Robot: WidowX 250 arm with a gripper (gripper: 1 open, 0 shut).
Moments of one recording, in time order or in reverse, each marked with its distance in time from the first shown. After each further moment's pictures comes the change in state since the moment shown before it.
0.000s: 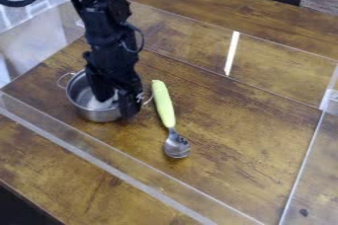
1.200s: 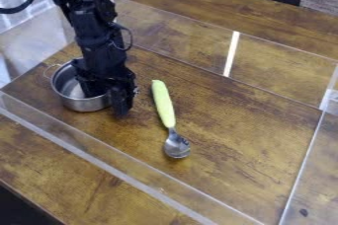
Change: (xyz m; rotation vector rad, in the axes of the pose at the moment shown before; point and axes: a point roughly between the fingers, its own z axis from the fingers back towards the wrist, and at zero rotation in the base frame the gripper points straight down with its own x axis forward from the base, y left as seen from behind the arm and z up) arm -0.011 0.008 -0.006 -0.084 0.032 0.207
